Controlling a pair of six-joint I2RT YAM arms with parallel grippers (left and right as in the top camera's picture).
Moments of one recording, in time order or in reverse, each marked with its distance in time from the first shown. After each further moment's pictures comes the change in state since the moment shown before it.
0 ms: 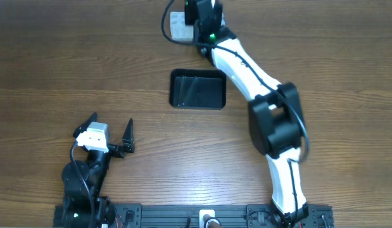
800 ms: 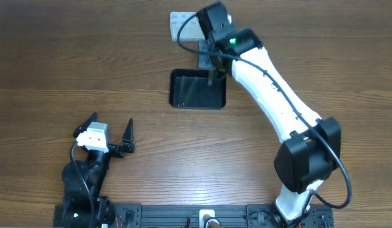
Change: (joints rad) left arm 0.000 0.000 0.000 0.000 0.000 0.000; right arm 0.018 -0.303 -0.203 -0.777 -0.294 0.218
